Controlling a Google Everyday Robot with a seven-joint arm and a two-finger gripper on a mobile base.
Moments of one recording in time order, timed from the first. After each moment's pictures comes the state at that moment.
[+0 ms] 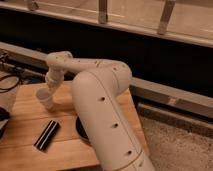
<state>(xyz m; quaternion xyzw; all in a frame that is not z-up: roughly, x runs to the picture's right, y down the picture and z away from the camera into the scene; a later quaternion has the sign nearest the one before) -0.334 0.011 0.870 -0.40 -0.06 0.45 0.80</state>
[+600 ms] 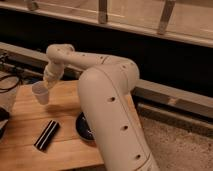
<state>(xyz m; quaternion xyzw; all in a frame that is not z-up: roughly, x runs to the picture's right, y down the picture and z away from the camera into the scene) -0.330 -0.018 0.821 -0.42 -0.09 0.45 0.79</state>
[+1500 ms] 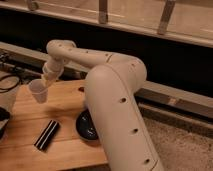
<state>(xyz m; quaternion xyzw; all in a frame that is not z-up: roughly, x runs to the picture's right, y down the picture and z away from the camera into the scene) -0.326 -0.030 0.793 -0.42 -0.11 0.44 0.78</state>
